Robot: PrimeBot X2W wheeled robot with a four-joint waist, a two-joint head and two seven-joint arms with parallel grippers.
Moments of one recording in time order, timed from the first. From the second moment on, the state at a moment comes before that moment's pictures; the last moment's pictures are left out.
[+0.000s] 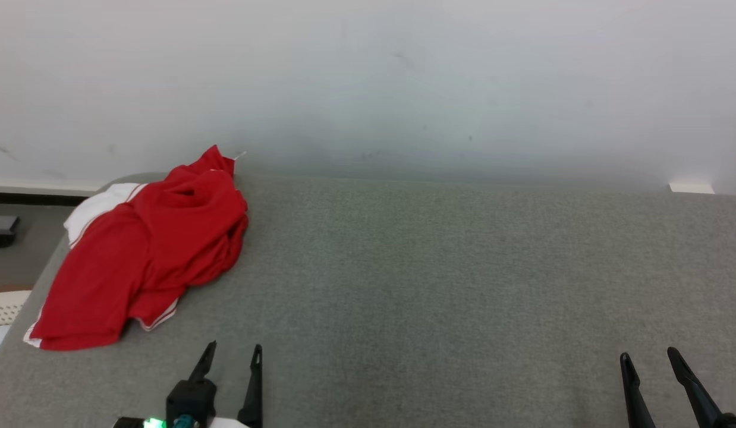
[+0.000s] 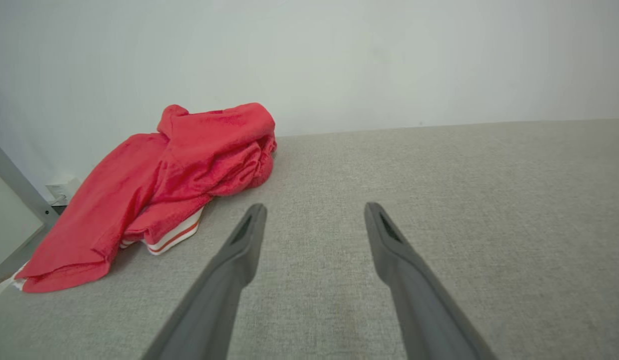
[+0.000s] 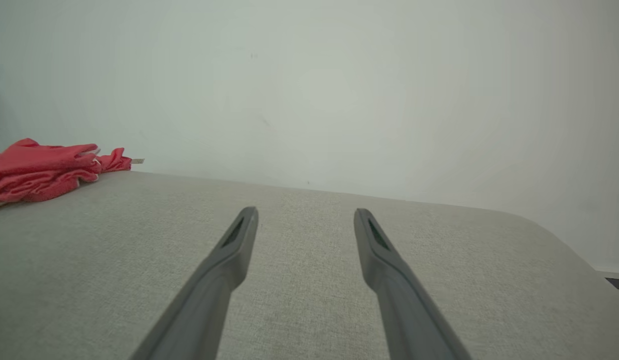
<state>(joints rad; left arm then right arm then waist) -0.10 0.10 -0.16 0.38 -0.03 0.11 -0.26 0.09 -0.15 0.03 0.12 0.23 0.13 -0.26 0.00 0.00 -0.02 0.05</state>
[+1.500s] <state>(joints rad) -0.80 0.11 -0.03 0.53 -0.23 0.00 -0.09 -0.15 -0.44 0.10 -0.02 0.27 0.13 -0.26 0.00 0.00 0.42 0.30</state>
